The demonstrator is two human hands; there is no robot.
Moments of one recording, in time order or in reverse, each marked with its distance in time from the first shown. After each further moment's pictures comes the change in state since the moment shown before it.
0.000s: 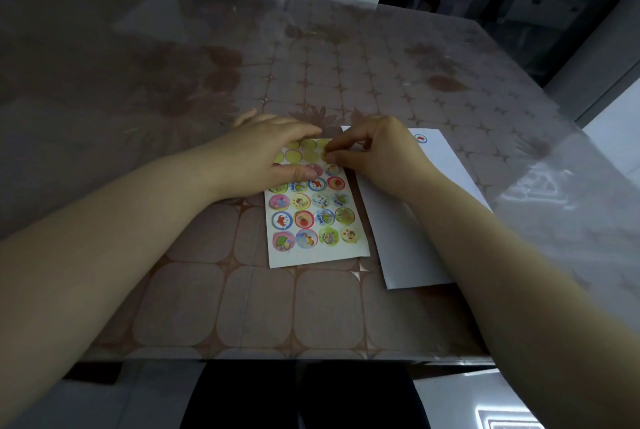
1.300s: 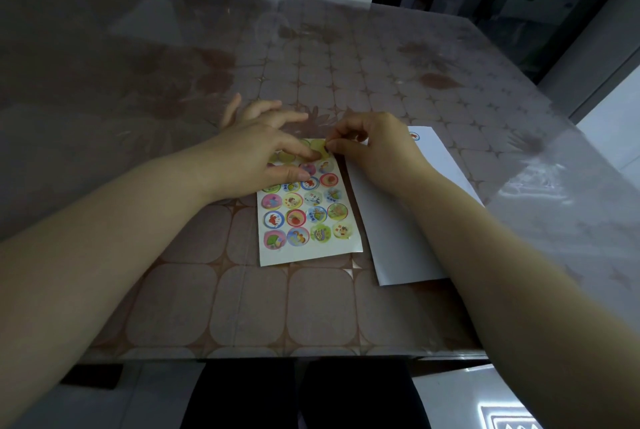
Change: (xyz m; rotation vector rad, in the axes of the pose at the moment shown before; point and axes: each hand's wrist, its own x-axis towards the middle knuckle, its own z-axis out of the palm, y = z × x) left_hand -0.005 0.010 -0.002 0.025 0.069 -0.012; right_hand -0.001 0.002 -0.005 -0.006 0.032 -0.064
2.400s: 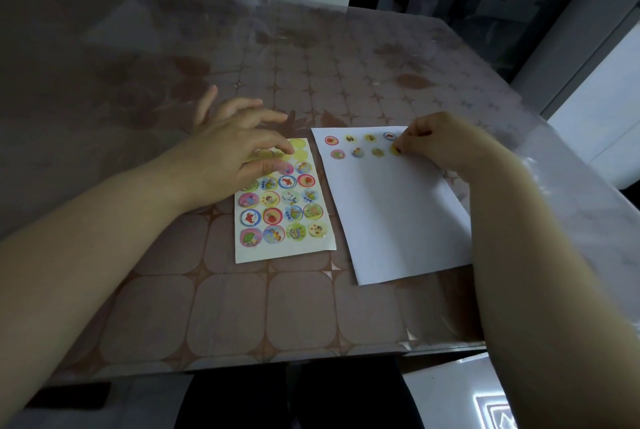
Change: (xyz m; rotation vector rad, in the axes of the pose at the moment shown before) left_hand 0.003 -0.006 0.005 0.079 0.203 0.149; right_hand -0.015 0.057 -0.073 -0.022 -0.064 0.474
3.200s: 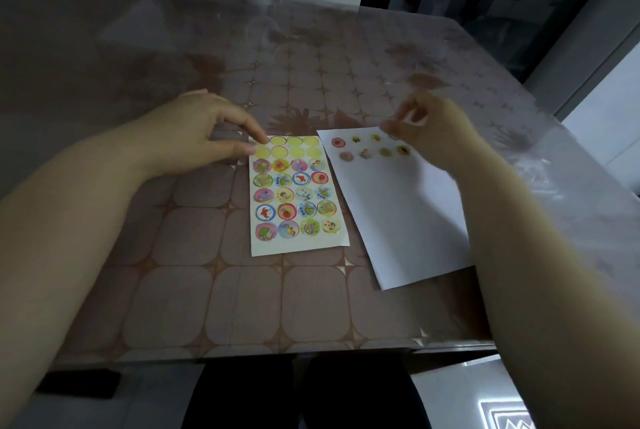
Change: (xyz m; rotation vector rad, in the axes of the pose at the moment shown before) left_hand -0.005 -0.031 -0.037 -0.175 -0.142 -0.024; right_hand -0.002 -0.022 0.017 -0.059 0.184 -0.140
